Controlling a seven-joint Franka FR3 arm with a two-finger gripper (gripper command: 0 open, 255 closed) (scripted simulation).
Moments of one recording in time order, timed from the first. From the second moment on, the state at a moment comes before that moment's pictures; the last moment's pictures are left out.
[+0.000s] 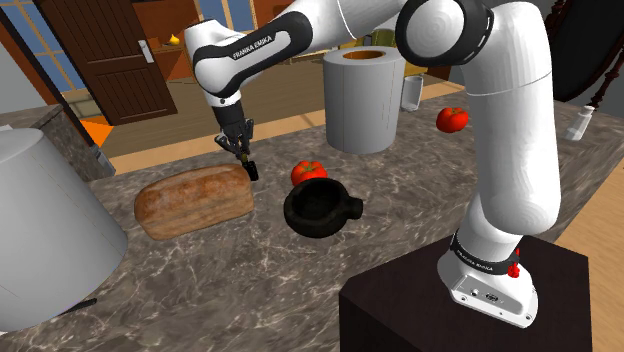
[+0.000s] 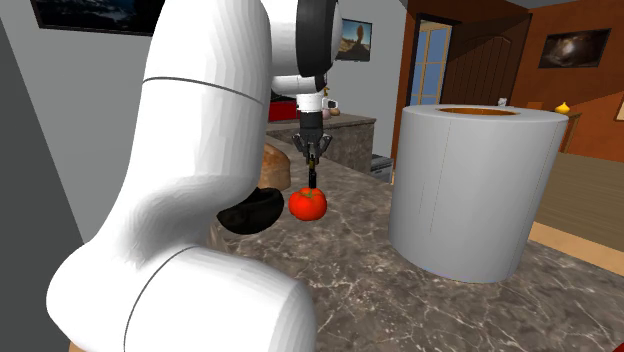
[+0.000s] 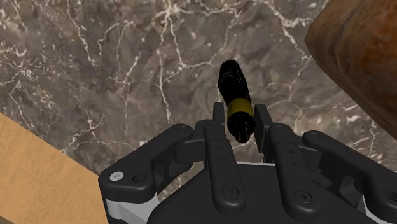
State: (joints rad) arm 0.12 0.40 0.19 -1.52 -0.12 1.90 0.20
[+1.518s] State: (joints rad) arm 0.13 0.40 0.20 -1.27 -0.11 1.65 0.19
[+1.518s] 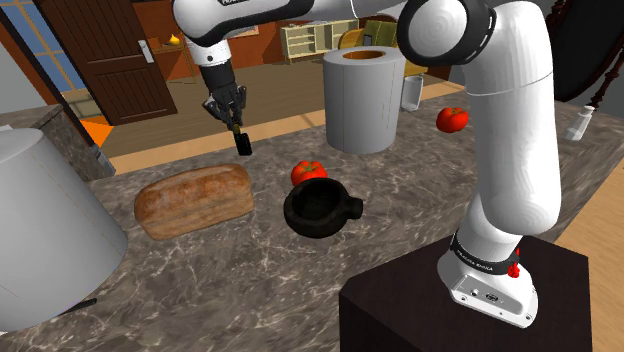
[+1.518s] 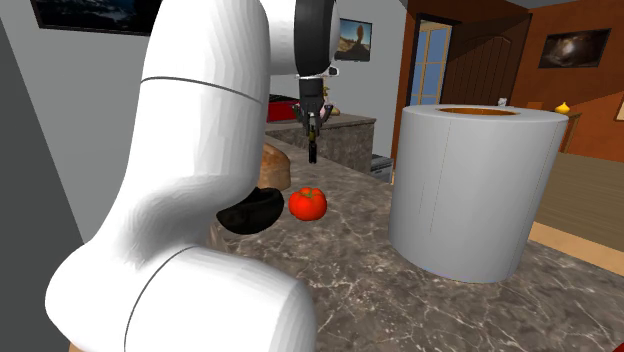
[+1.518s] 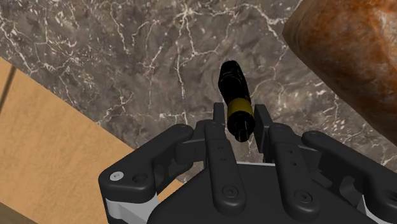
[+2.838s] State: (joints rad) arm 0.14 0.17 0.22 -1.38 -0.07 1.53 0.22
